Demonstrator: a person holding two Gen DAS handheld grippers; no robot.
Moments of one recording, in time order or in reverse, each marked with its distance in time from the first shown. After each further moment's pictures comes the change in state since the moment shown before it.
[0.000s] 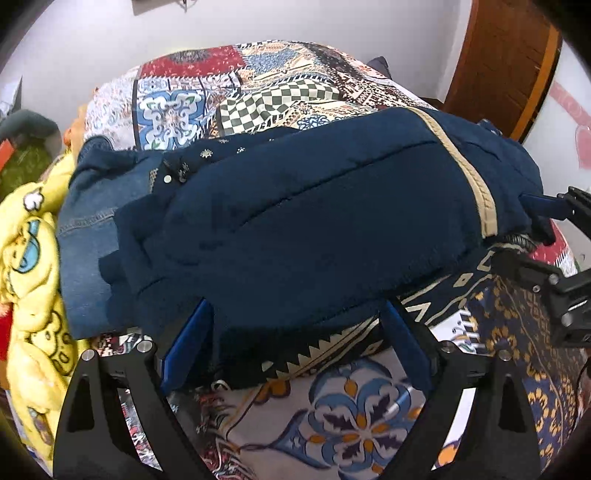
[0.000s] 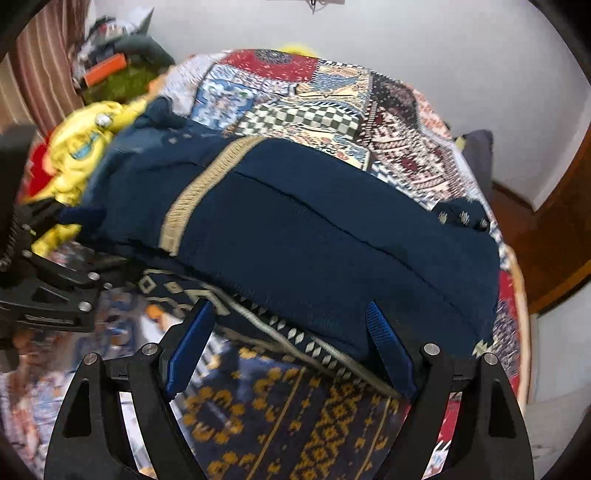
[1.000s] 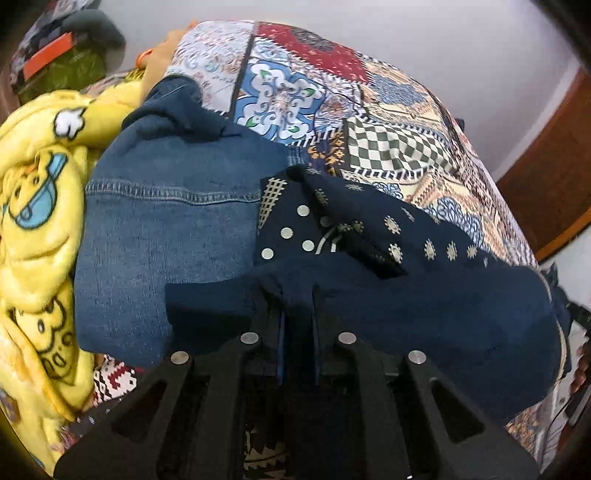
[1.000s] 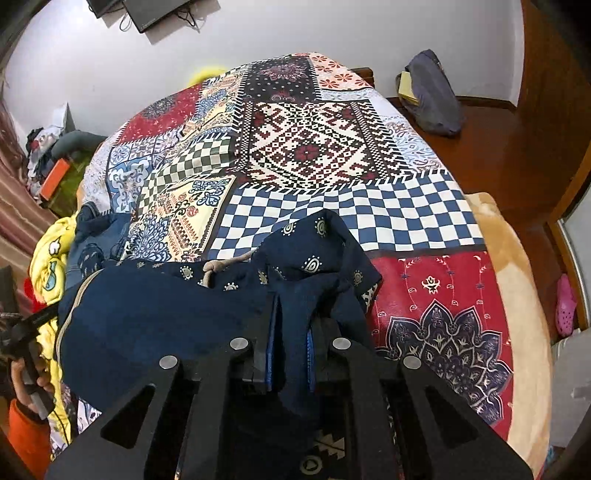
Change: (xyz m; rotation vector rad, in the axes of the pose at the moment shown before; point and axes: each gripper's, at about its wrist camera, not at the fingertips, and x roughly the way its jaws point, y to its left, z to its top) left arm 0.031 0.125 0.032 -0.367 -0.026 0.015; right arm 0.028 -0.168 0.004 0.455 0.004 0.175
